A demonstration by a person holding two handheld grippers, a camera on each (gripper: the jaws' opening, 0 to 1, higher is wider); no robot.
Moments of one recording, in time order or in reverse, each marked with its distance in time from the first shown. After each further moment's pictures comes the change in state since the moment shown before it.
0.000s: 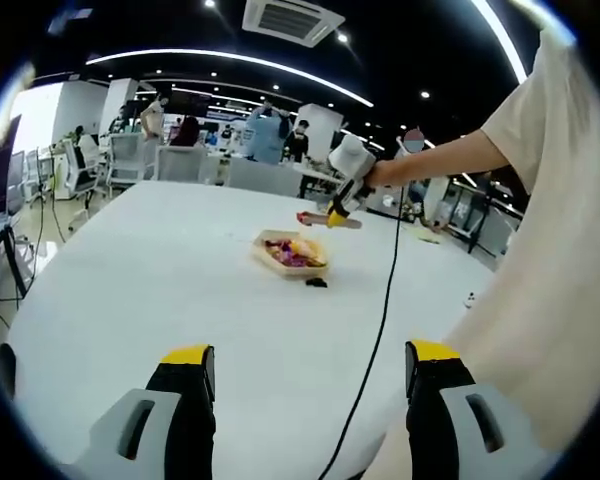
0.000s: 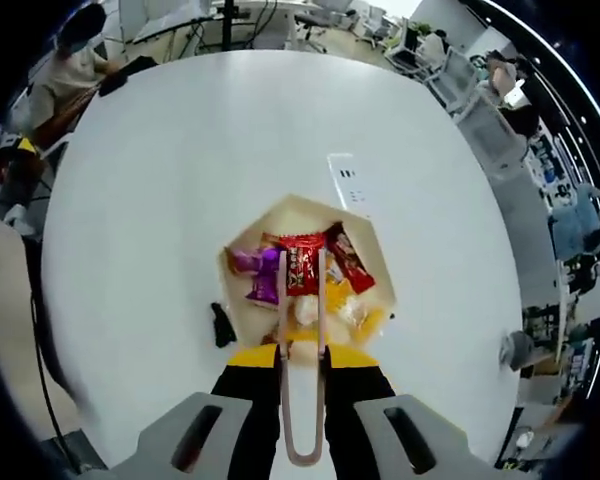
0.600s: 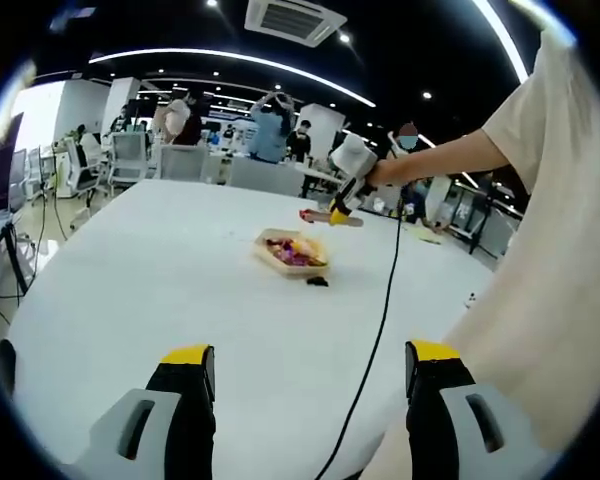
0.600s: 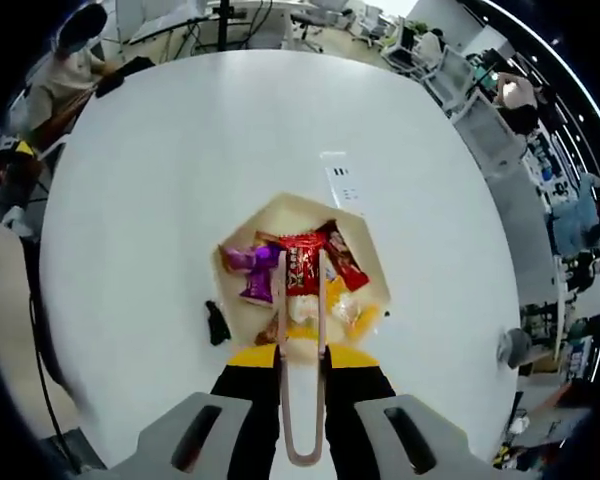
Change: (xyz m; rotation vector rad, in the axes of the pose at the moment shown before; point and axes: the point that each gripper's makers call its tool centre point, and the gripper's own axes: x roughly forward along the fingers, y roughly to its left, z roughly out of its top) left arm -0.002 0.000 -0.002 -0.006 0.000 0.006; right arm -0.001 -0.005 -0.002 0.005 0.003 -0.009
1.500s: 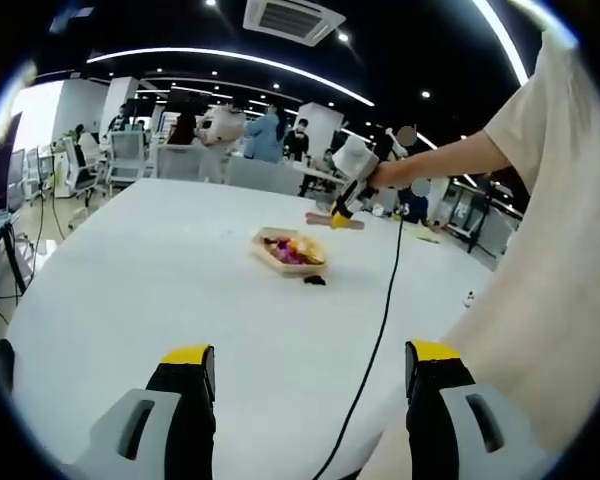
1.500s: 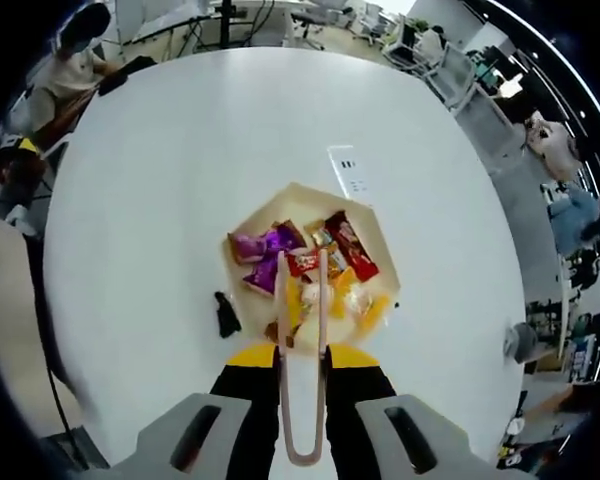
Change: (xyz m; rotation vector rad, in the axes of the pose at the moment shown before) left arm 0.001 -0.004 -0.002 0.003 0.004 -0.007; right arm 0.002 0.015 -0.013 0.003 0.010 0.025
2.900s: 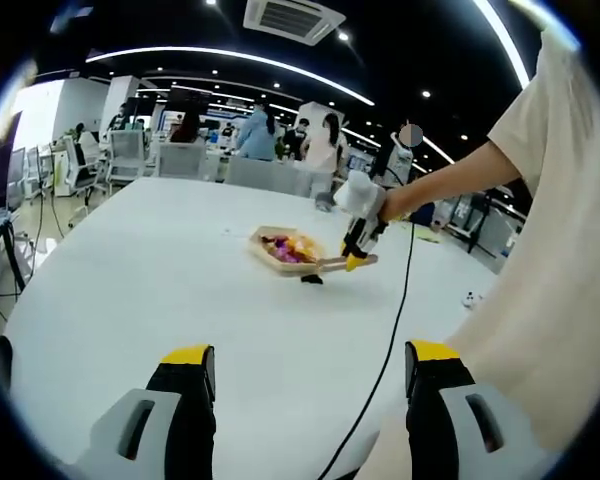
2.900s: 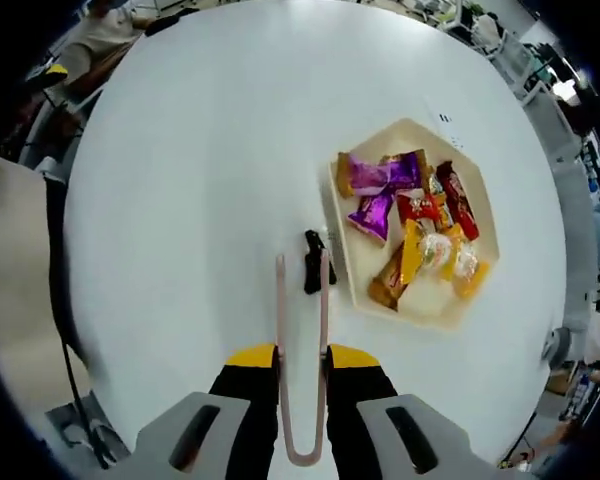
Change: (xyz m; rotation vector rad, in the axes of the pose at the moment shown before) left arm 0.001 -0.005 -0.003 -0.007 0.003 0.004; right arm 0.041 0.084 -0.055 -0.110 0.164 0.171
